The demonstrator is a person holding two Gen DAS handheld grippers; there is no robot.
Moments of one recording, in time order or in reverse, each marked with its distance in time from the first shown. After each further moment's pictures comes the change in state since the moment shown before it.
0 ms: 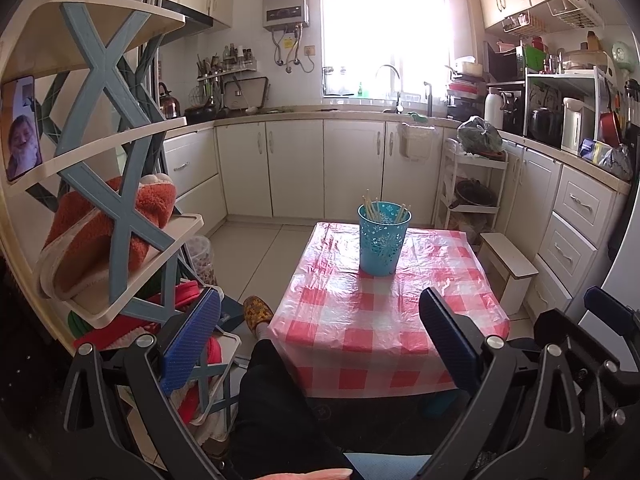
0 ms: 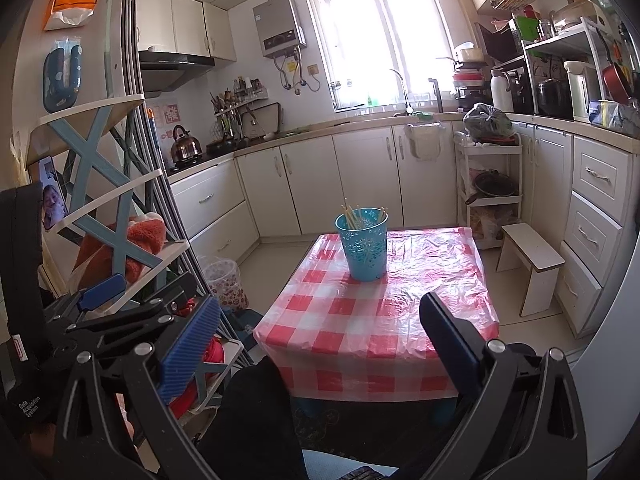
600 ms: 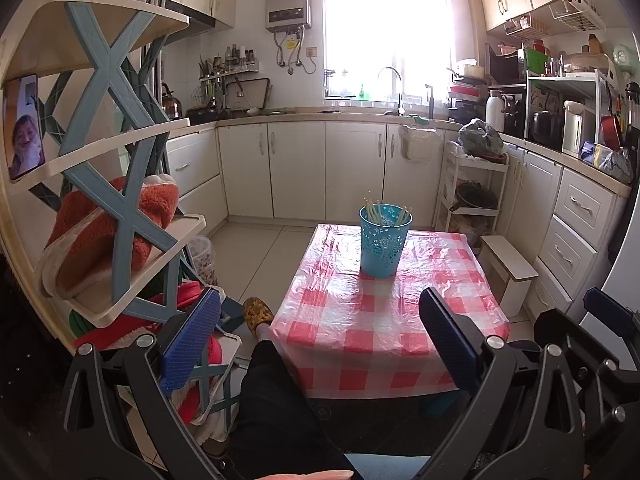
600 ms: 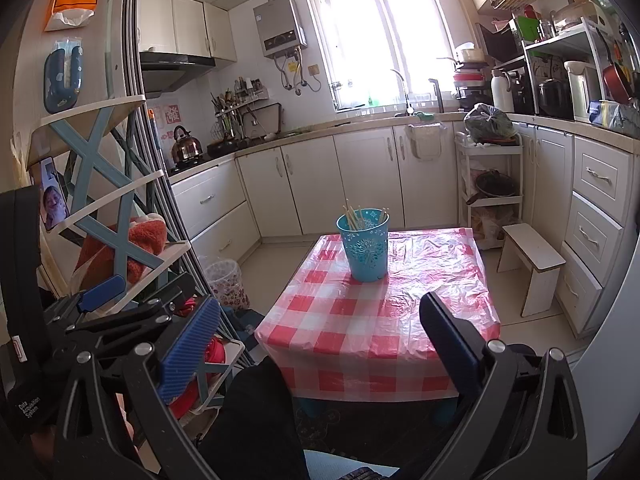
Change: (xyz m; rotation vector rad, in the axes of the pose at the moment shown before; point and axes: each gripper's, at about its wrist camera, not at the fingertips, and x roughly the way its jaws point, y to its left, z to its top) left arm -0.002 0.001 0.002 -0.009 -0.008 0.003; right arm -0.001 -0.003 0.001 -0.001 -0.001 0.007
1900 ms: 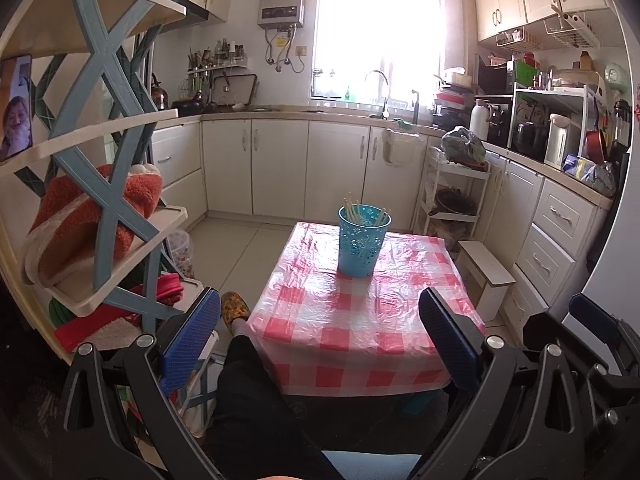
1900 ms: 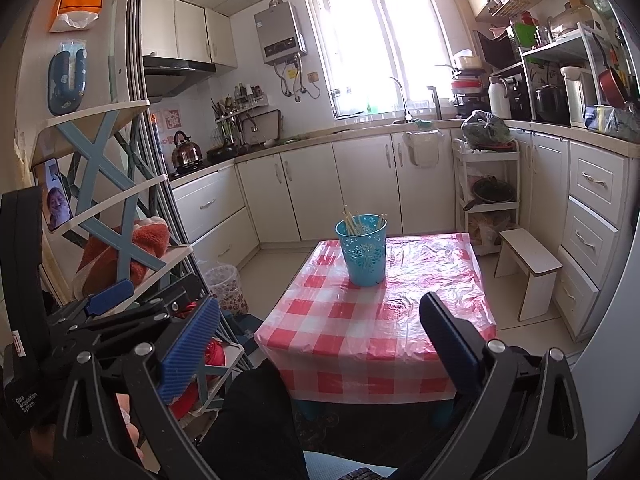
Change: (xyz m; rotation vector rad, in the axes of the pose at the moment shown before) left arm -0.005 0.005 -0.006 -0.046 0.009 -0.099; right arm -0.010 -0.002 -0.001 -0.002 -0.024 -0.006
